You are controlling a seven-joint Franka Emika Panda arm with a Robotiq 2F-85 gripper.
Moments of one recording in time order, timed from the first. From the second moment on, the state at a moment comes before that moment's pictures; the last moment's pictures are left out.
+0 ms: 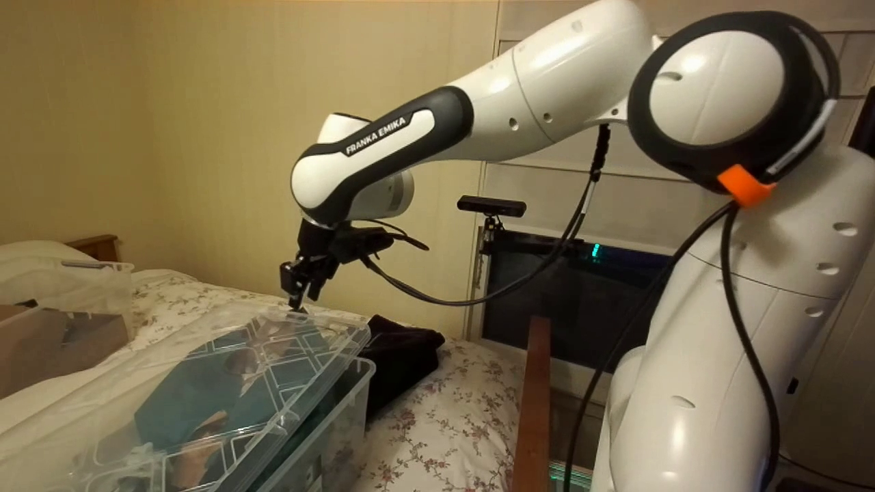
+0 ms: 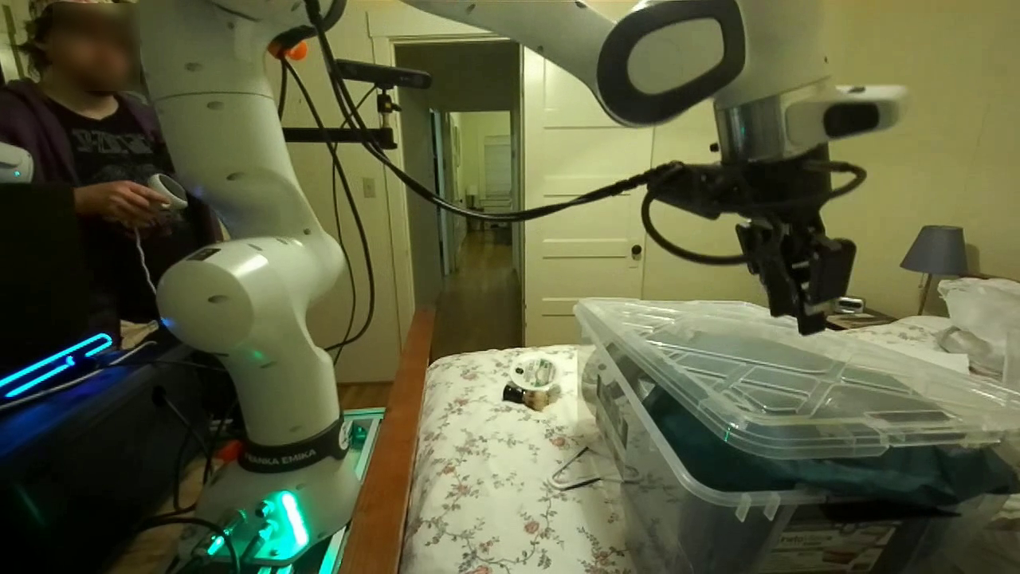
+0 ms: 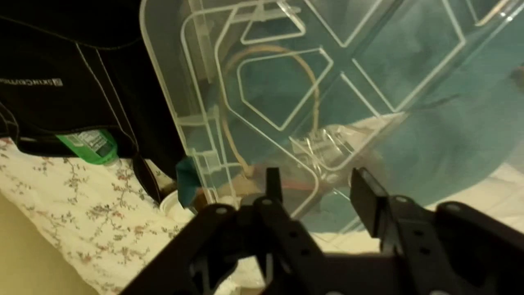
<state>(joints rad) -0.14 -0.13 -0.14 -2.19 0.08 2.38 -0.20</state>
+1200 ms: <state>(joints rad) -0.13 -0.42 -0.18 -2.20 0.07 1.88 -0.19</state>
